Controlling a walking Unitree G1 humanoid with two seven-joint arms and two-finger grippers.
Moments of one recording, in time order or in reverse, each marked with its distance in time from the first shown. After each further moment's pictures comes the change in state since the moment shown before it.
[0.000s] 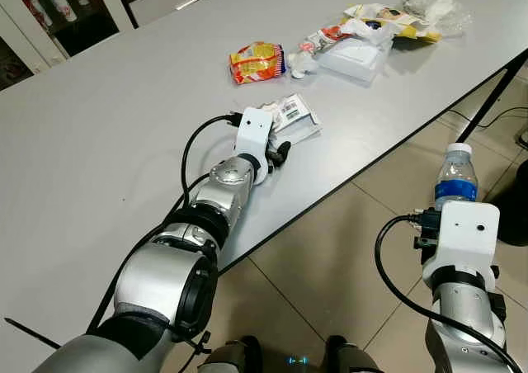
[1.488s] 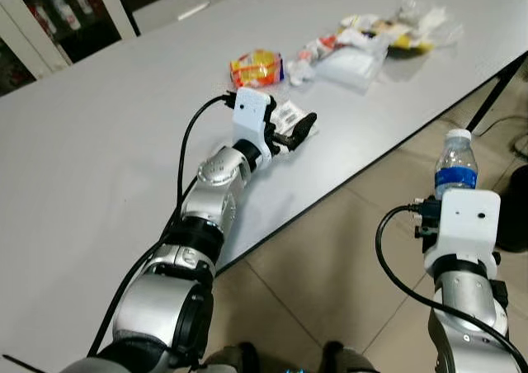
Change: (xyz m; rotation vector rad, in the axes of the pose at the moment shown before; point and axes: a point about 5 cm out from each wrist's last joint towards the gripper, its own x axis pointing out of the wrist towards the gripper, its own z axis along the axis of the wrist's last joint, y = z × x) left arm -0.017 -0.006 0.033 -0.045 -0.366 -0.251; right arm 0.009 -0.001 0.010 -0.023 -0.054 0.014
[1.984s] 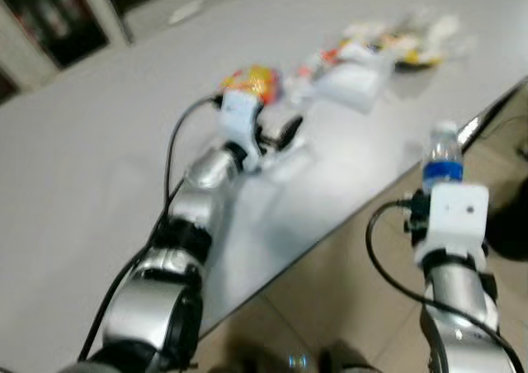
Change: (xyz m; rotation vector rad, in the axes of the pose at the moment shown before) left arm -0.008 0.008 -0.003 0.012 0.018 0.003; right arm 0.001 0.006 0.004 0.009 -0.021 0.027
